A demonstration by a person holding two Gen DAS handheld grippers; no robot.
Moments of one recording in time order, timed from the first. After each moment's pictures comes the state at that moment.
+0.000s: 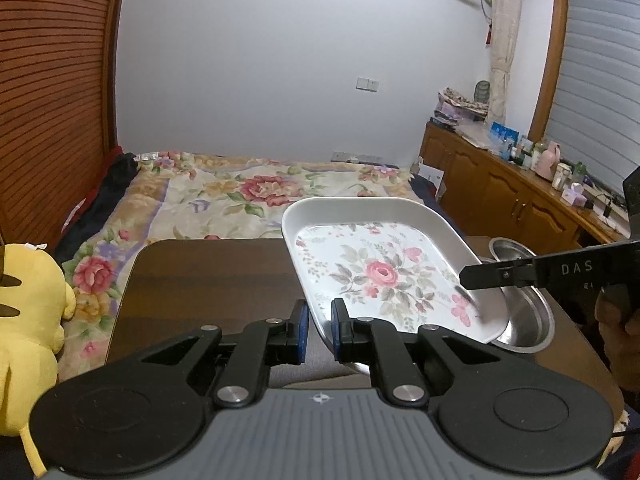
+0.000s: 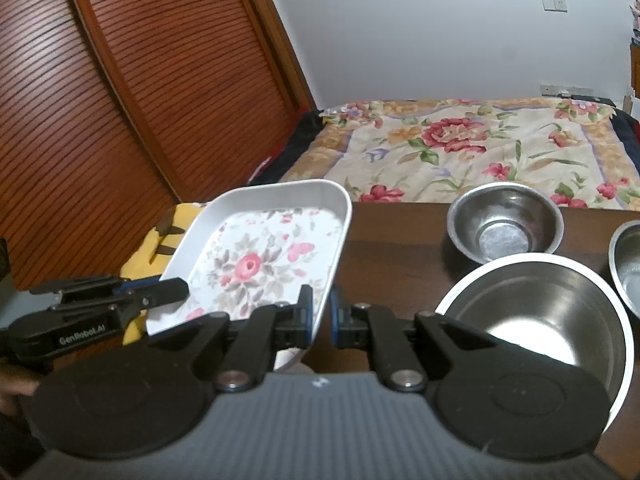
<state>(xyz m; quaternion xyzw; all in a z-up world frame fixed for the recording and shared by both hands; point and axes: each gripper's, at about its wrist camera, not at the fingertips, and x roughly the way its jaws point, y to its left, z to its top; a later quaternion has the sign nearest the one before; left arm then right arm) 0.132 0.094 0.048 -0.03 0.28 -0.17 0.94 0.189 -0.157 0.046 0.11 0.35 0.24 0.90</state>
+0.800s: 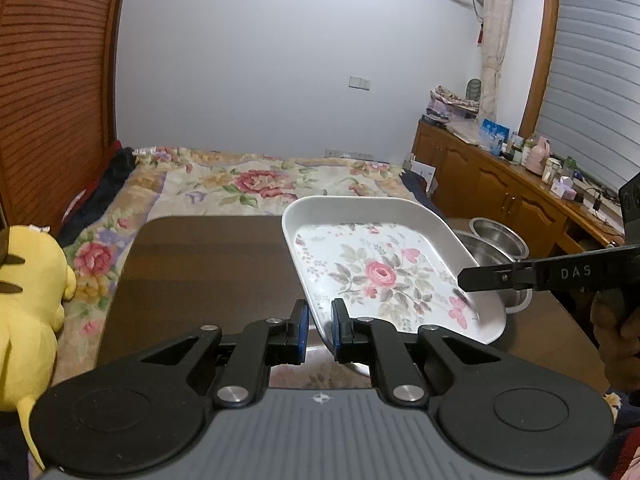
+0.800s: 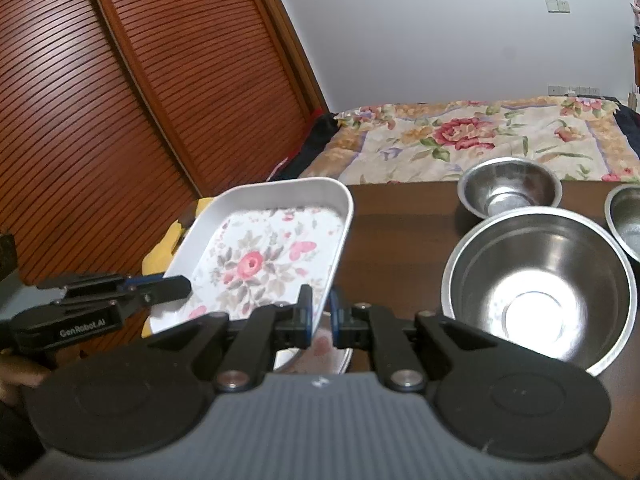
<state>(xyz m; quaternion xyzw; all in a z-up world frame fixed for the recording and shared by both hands) 0.091 0.098 0.031 -0.03 0.29 -0.17 0.94 0.141 -0.162 0.032 0.12 0.34 0.25 0.90</state>
